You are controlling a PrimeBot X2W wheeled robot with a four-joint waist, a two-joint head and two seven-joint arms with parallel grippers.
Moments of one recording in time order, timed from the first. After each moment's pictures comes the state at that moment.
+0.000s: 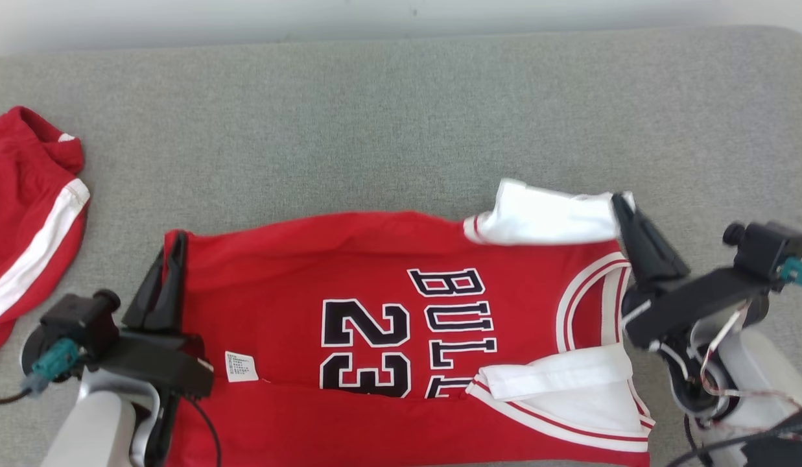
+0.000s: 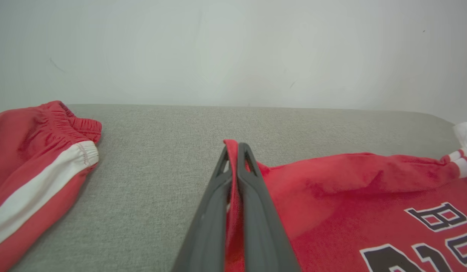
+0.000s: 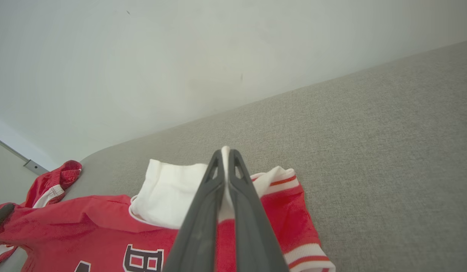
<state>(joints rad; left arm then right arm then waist) -0.46 0.26 -0.20 0.24 -0.37 -0.02 -0.22 -0.48 -0.44 0.51 0.21 0.85 0.13 -0.12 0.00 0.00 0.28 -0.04</state>
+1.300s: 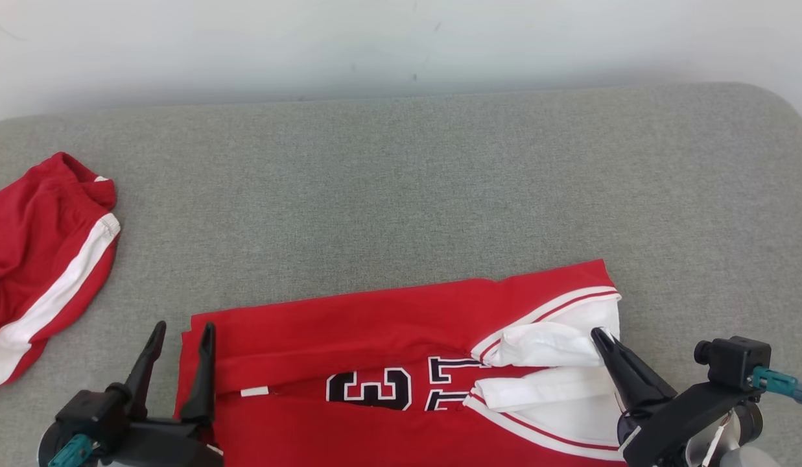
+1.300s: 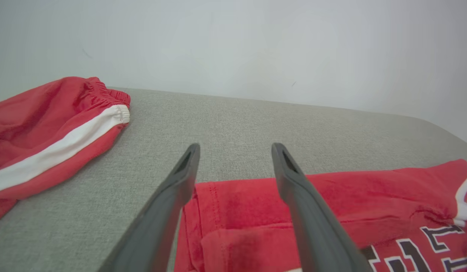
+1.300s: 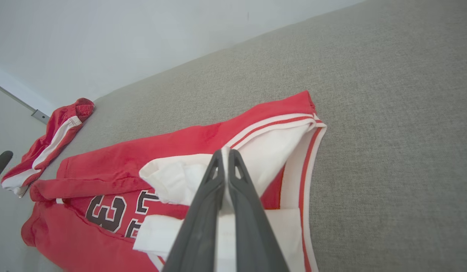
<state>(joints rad) -0.24 0.19 -0.12 0.20 -0.31 -0.03 -0.26 -0.15 -0.45 0.49 0.05 0.79 0.13 0.01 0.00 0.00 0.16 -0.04</state>
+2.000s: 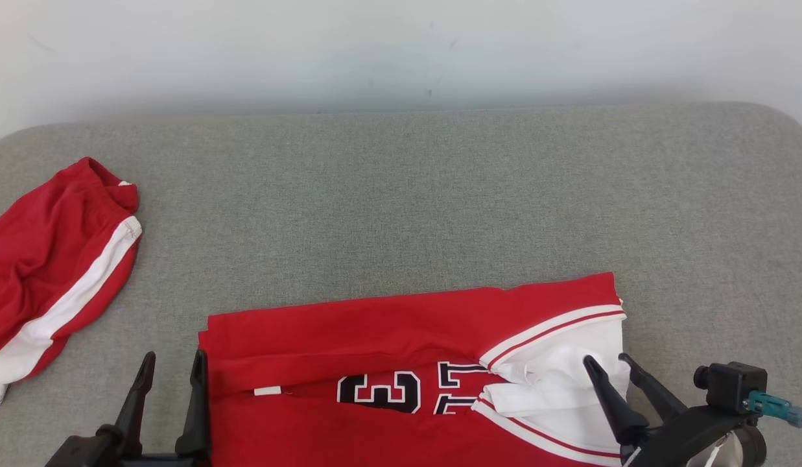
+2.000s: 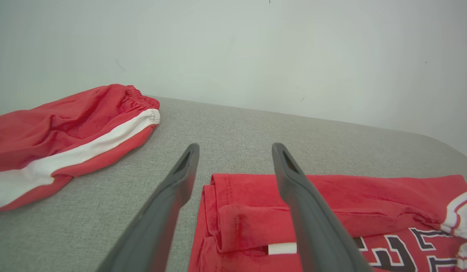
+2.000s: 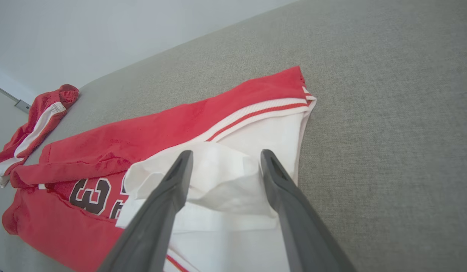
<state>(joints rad) -0.09 0.13 -0.02 0.04 -0.26 -0.02 -0.26 -0.12 -0.44 0.49 0.14 0.75 0.13 -0.01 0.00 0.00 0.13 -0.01</state>
